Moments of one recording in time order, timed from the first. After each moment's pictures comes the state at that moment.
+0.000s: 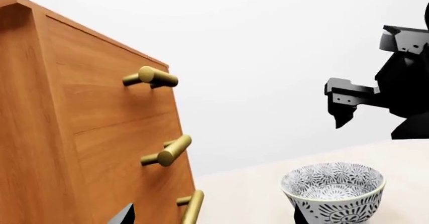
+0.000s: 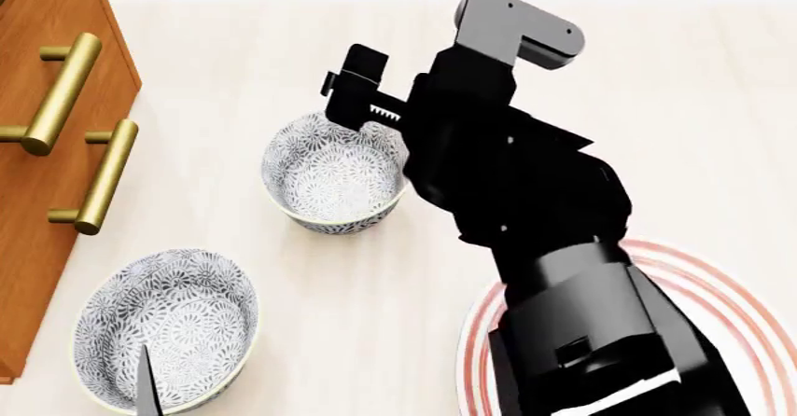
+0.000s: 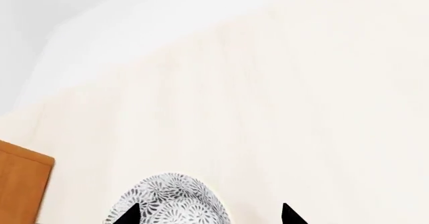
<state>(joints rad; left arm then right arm) 0.07 -0.27 0.30 0.21 0.18 0.32 -0.47 1.47 0.01 -0.66 1.16 1.25 0.52 0.40</state>
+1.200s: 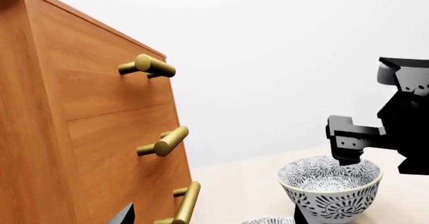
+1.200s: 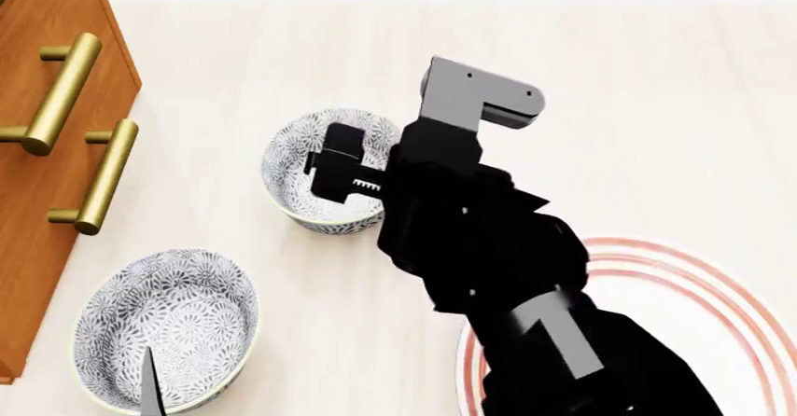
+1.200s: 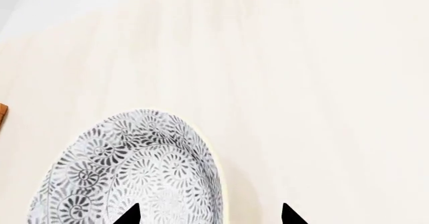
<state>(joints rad) 0.06 -0.28 0.32 0.20 0.14 0.30 -0.48 1.38 0.01 -1.02 1.12 1.49 0.41 0.44</state>
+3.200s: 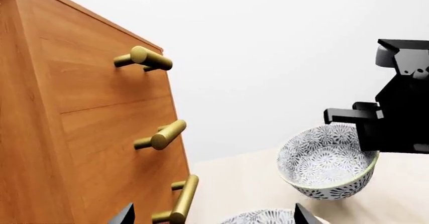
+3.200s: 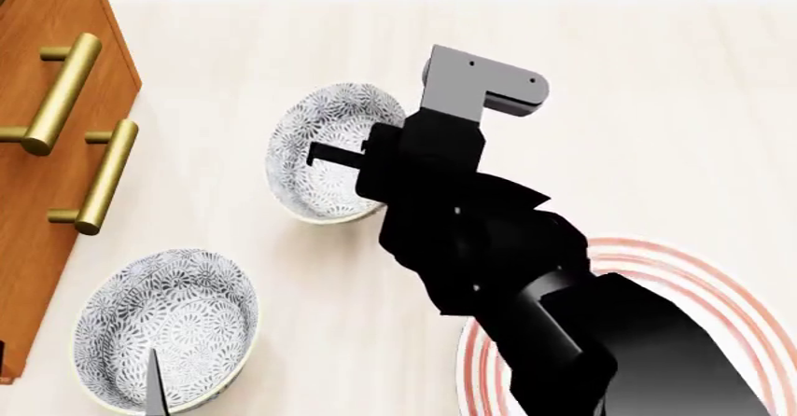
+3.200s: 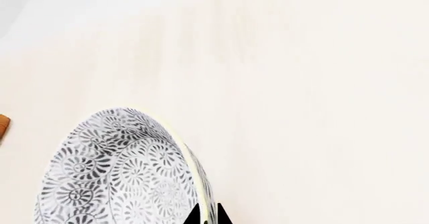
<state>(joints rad) 0.04 -0.31 0.36 0.20 0.12 0.28 -0.51 1.46 0.05 -1.58 1.05 1.98 0.19 0.44</state>
